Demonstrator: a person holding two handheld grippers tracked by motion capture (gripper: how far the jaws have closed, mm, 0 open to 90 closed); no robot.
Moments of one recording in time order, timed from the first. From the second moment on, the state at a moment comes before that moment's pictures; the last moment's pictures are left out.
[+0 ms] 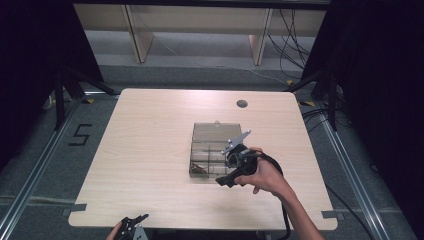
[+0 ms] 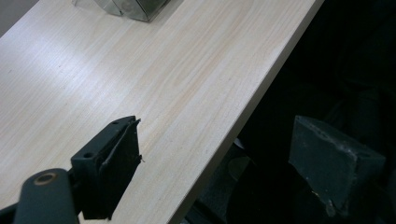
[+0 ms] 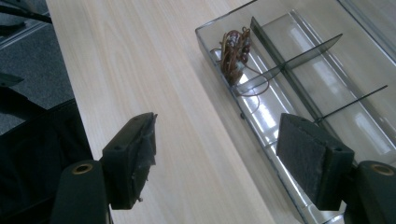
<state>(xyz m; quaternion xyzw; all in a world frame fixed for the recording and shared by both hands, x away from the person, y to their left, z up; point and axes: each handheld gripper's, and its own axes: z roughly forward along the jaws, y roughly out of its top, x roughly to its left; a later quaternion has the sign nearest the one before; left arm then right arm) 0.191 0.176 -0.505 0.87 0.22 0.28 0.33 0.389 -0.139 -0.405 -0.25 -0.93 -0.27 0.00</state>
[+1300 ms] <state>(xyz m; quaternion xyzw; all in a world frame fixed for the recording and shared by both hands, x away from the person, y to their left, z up) 0.192 0.178 -0.507 0.87 0.22 0.28 0.34 0.352 -0.155 -0.439 -0.23 -0.92 -0.32 0.00</state>
